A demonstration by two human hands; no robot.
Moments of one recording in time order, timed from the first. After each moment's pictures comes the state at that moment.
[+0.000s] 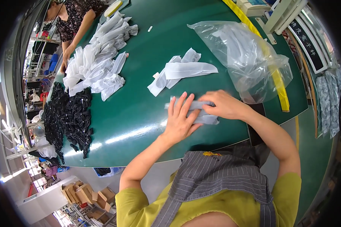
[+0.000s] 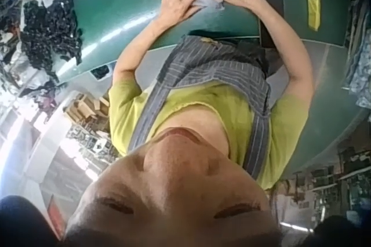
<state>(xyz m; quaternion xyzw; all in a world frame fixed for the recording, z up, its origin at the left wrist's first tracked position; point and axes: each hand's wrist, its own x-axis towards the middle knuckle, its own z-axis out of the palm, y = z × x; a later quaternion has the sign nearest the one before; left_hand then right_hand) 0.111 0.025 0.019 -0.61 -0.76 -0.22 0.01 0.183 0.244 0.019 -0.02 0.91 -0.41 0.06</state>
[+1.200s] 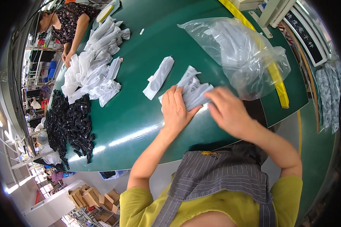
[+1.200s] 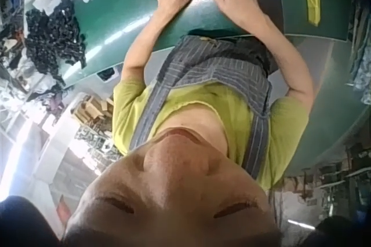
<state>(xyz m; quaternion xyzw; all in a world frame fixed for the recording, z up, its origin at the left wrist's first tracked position) 0.092 0.061 0.000 -0.47 -0.85 -0.23 0.06 0.222 0.225 0.053 0.07 0.90 -0.42 -0.08</state>
